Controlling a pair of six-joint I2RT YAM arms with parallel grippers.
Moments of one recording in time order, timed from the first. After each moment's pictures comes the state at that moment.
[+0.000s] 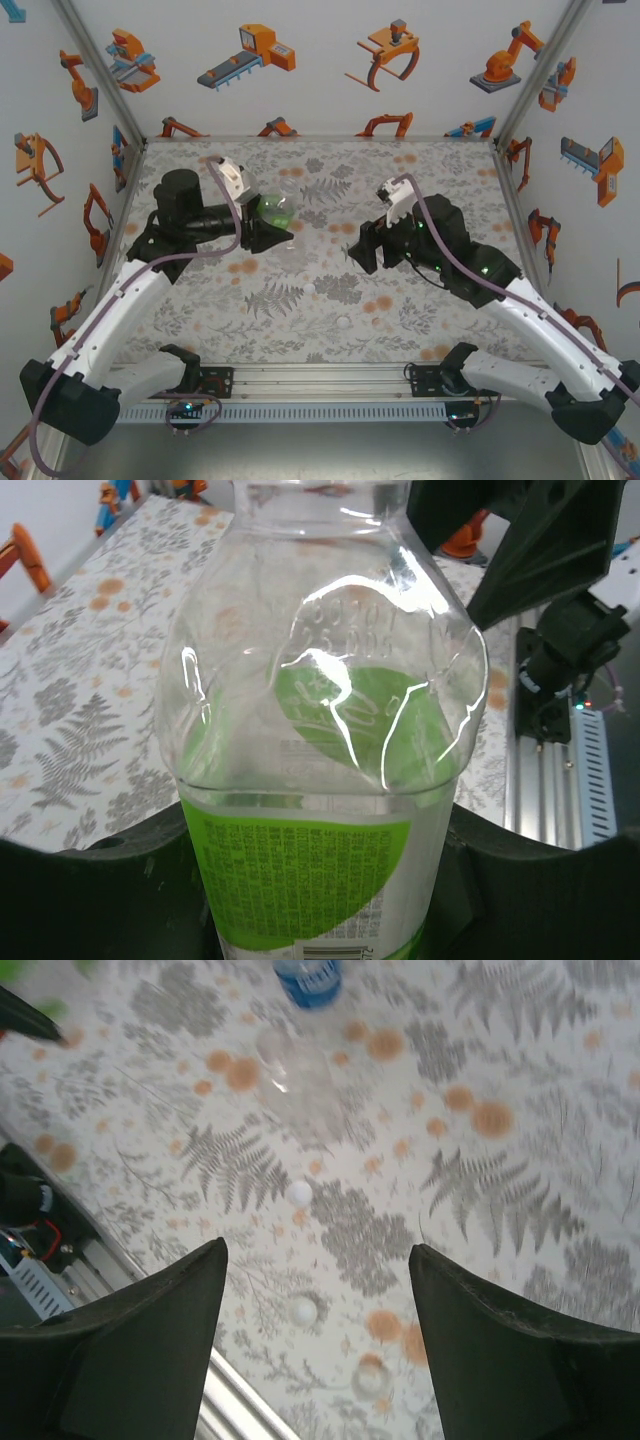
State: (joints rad) left arm -0.44 1.06 1.01 -0.19 0.89 0.17; right arm 0.77 0.97 1.09 -0.62 -0.06 0.21
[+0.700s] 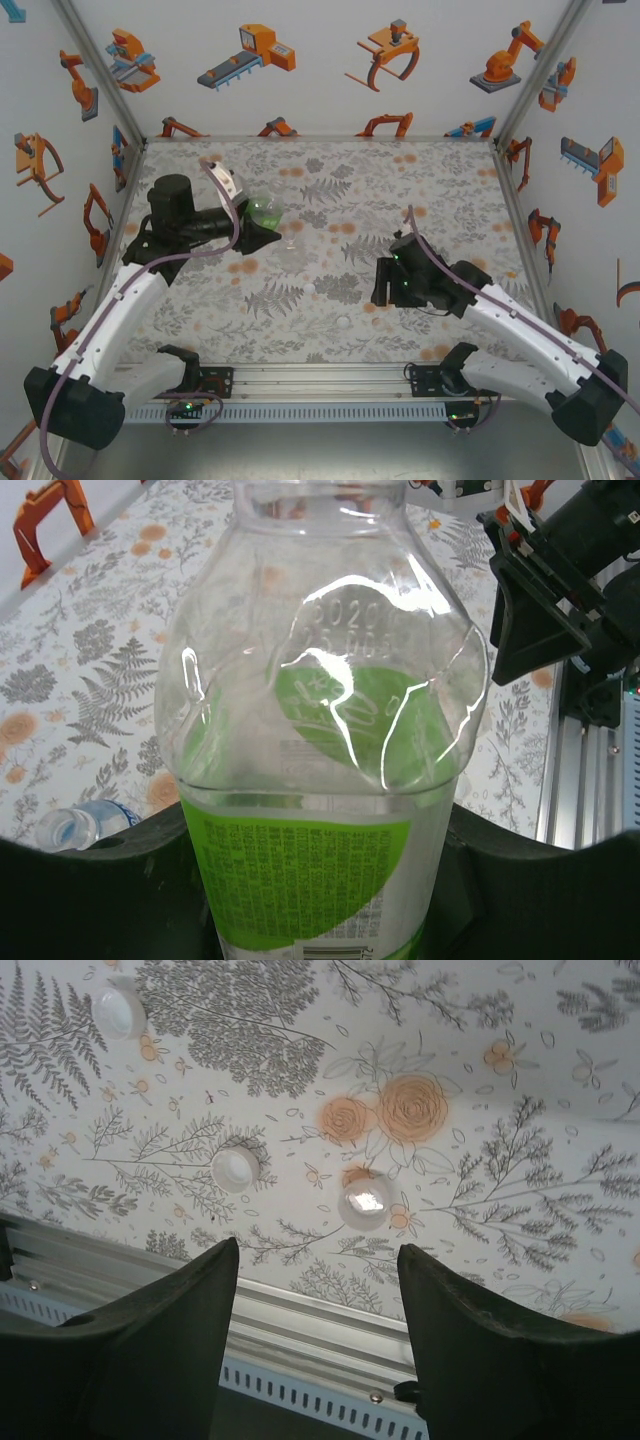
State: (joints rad) left arm -0.36 1.04 0.94 -0.22 0.87 0.23; right arm 0.76 0.95 0.79 -0.85 0.05 0.69
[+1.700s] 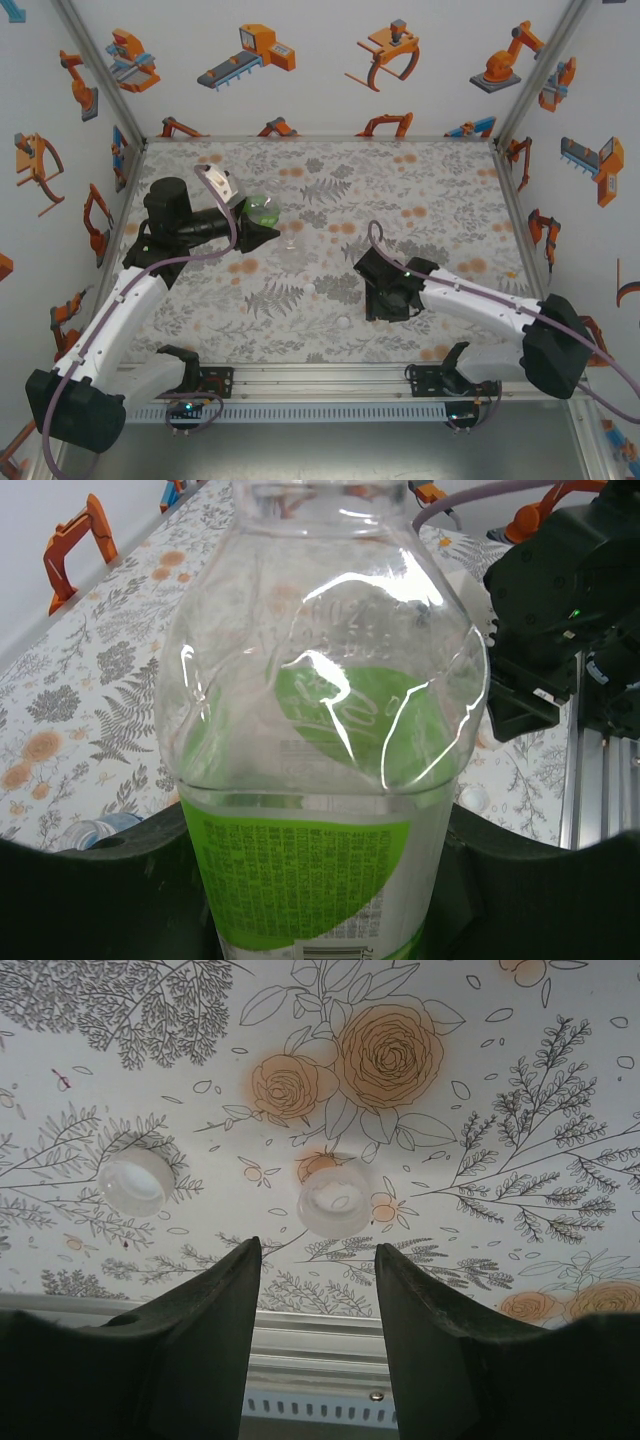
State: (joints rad) left arm -0.34 1.02 0.90 -0.12 0.89 0.22; right arm 0.89 1.27 0.77 -0.83 0.12 0.84
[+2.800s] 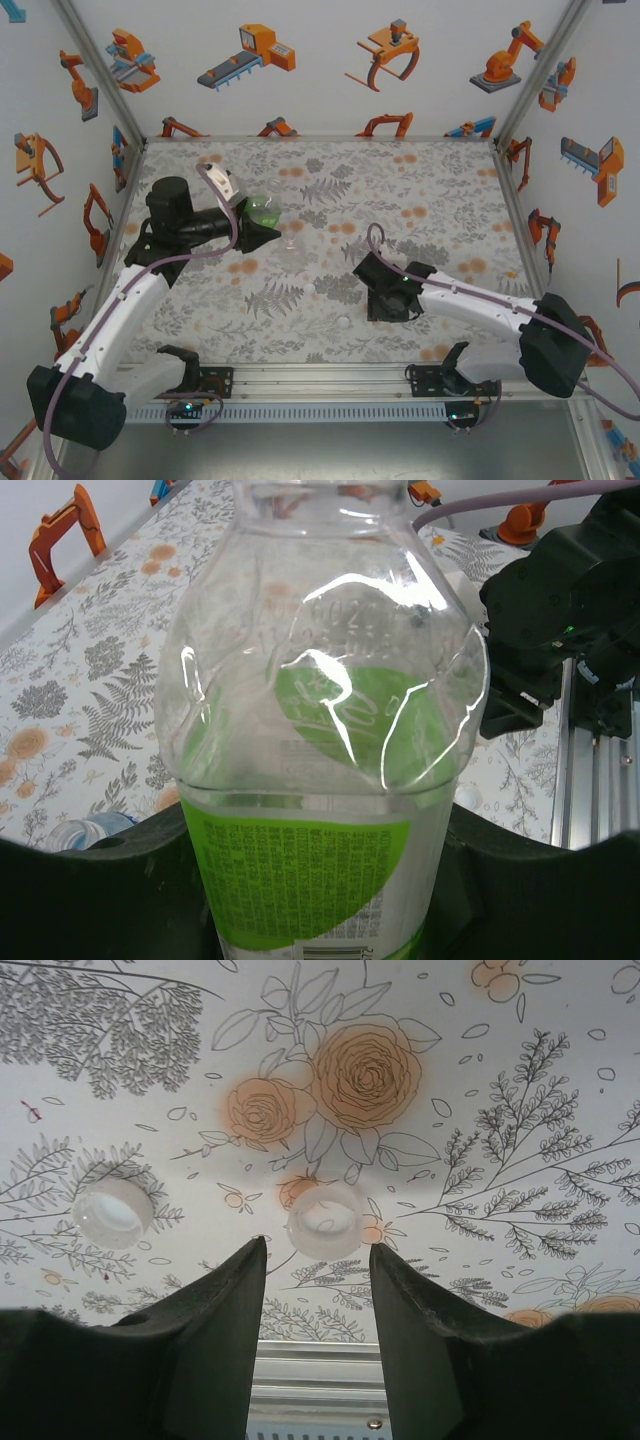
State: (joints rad) left arm -0.34 1.04 0.90 -0.12 0.90 0.21; right arm 0.90 1.27 0.72 -0.79 0.18 0.88
